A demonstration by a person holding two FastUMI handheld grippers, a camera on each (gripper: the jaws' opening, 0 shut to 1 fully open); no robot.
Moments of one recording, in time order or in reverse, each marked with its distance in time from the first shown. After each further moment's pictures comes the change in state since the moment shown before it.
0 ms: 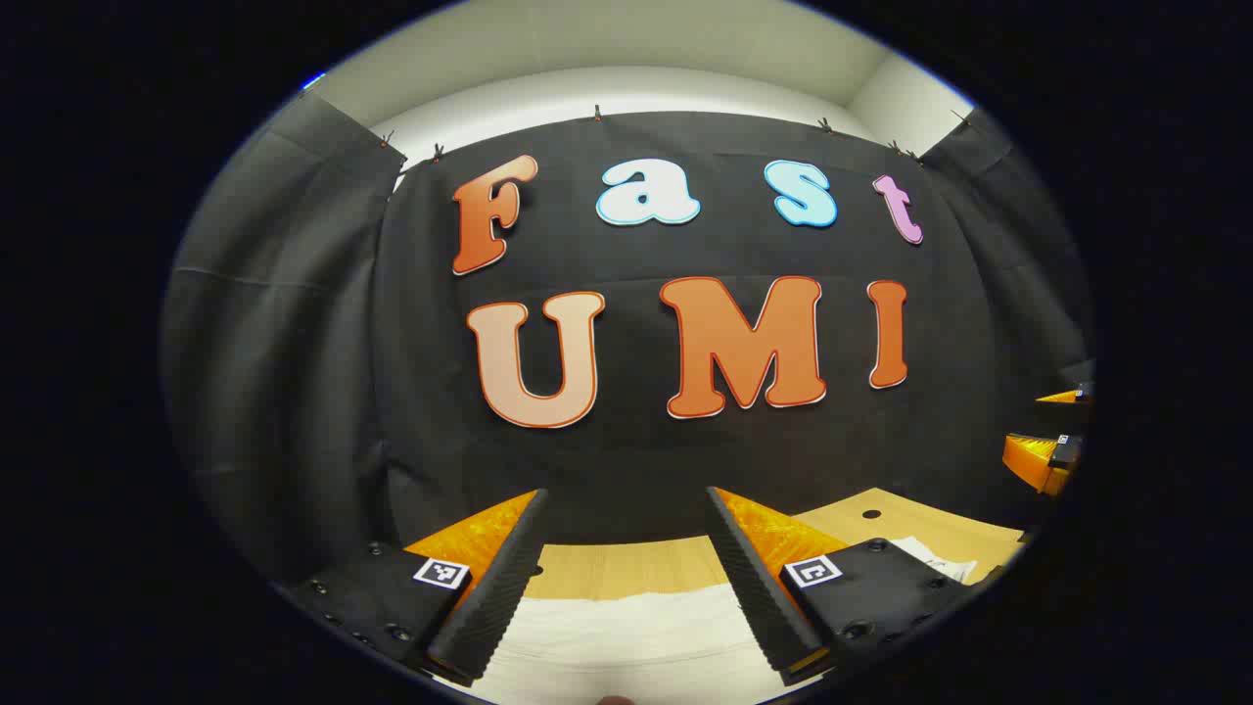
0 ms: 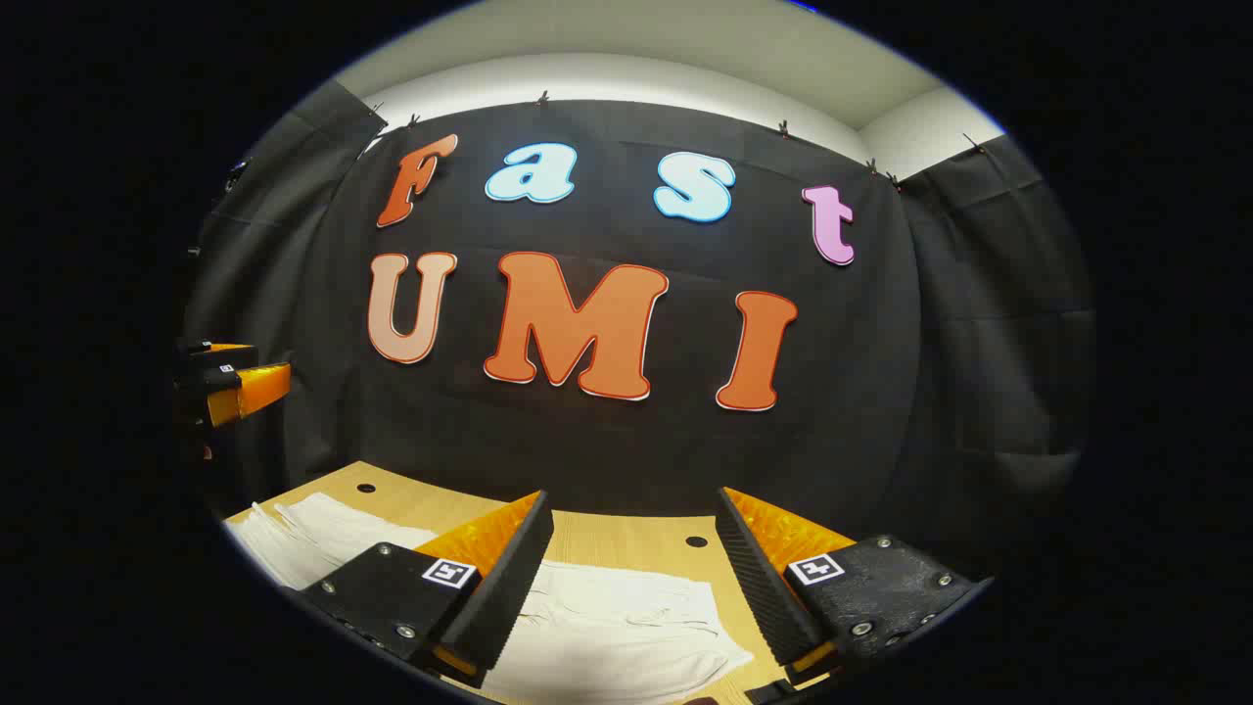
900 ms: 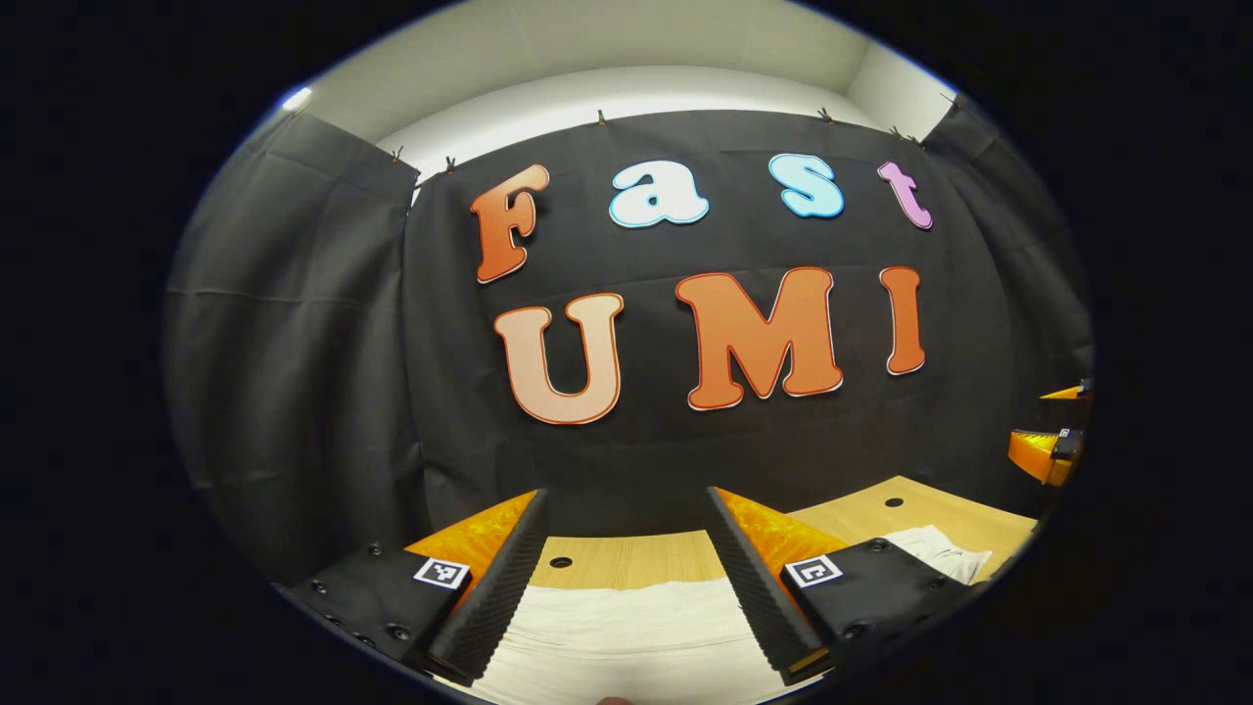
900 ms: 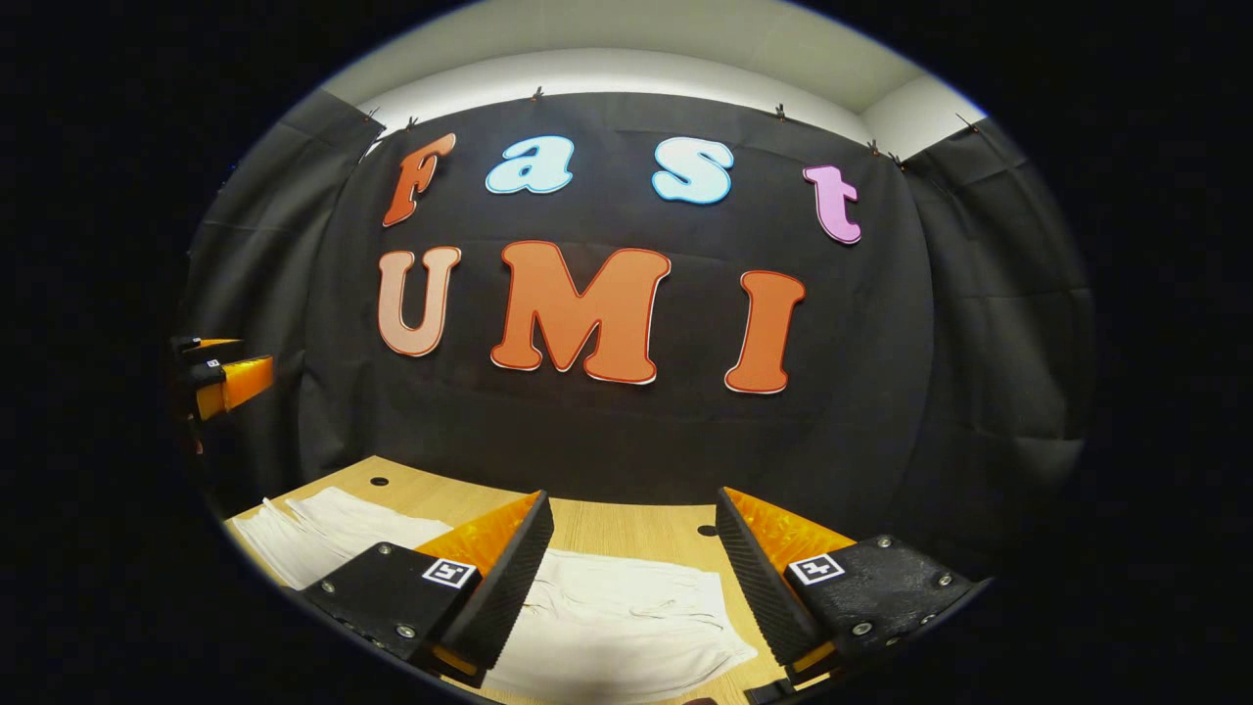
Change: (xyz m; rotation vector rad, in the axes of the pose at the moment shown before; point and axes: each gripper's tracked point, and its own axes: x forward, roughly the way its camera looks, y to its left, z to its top) left arm -0.036 -0.005 -0.001 0.049 0.007 0.080; right arm 0.001 -0.021 -0.024 0.031 0.029 0.049
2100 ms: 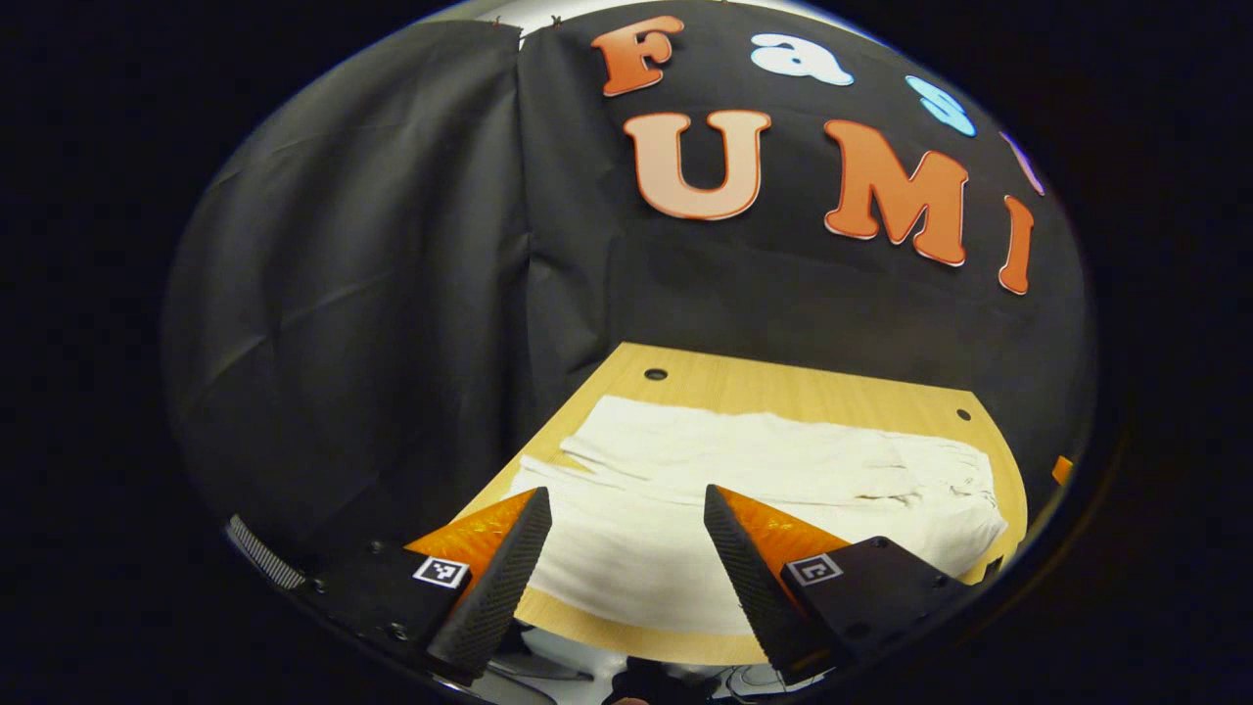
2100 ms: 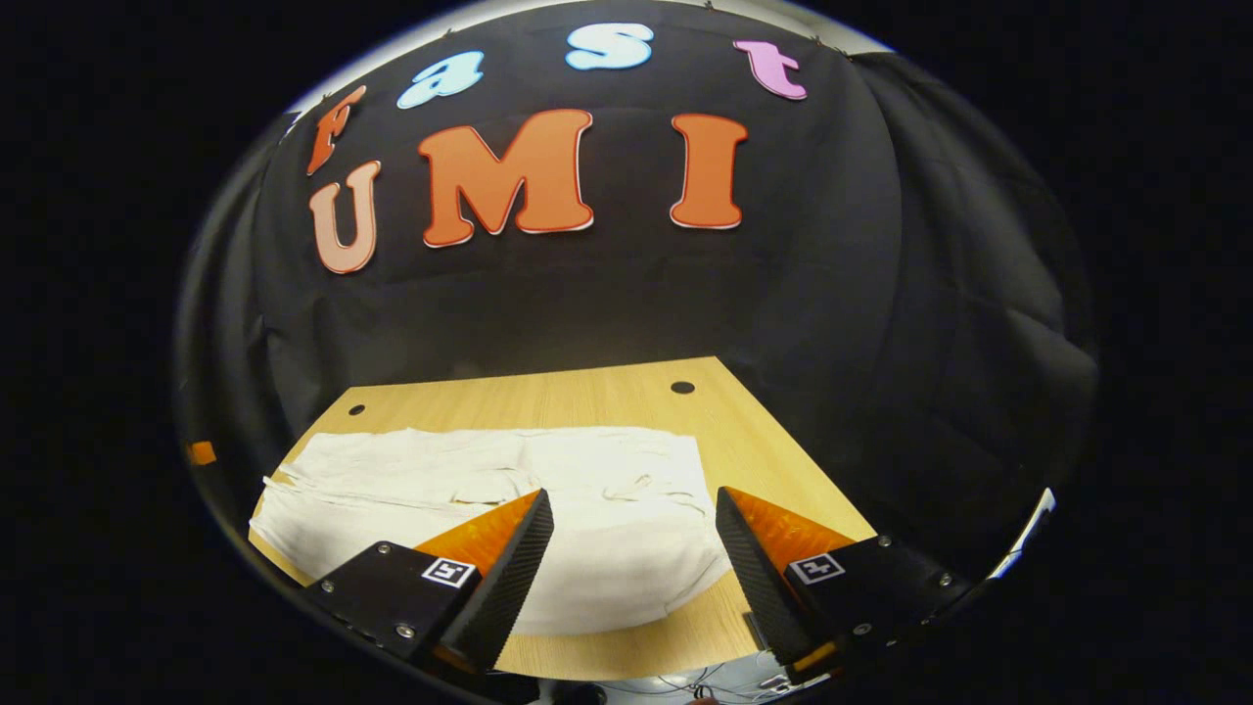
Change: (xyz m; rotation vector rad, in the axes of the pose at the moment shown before) left arm -0.081 0.120 -0.192 -0.182 0.634 0.256; right arm -0.017 -0.053 -0.144 0.146 0.475 -0.079
